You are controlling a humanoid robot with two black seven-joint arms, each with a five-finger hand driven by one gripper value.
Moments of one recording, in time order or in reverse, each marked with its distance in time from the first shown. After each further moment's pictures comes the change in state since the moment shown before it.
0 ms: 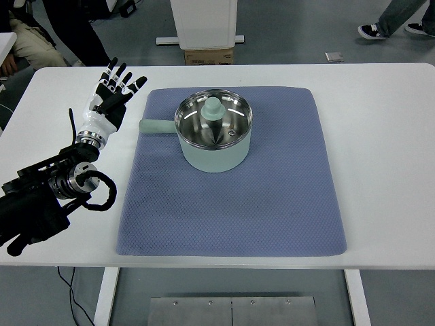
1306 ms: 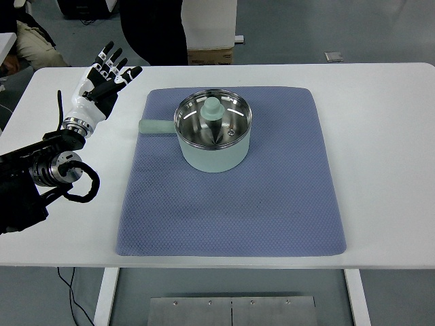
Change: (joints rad) left arm -0.072 0.109 0.119 -0.084 -0.008 -0.008 0.000; right arm 0.000 0.000 0.000 0.000 0.000 0.000 0.000
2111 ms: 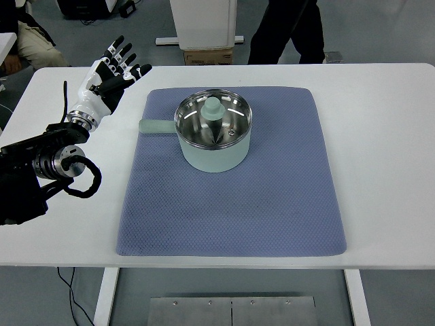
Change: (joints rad) left arm -0.060 -0.002 0.085 -0.010 -0.006 0.011 0.000; right arm 0.000 0.000 0.000 0.000 0.000 0.000 0.000
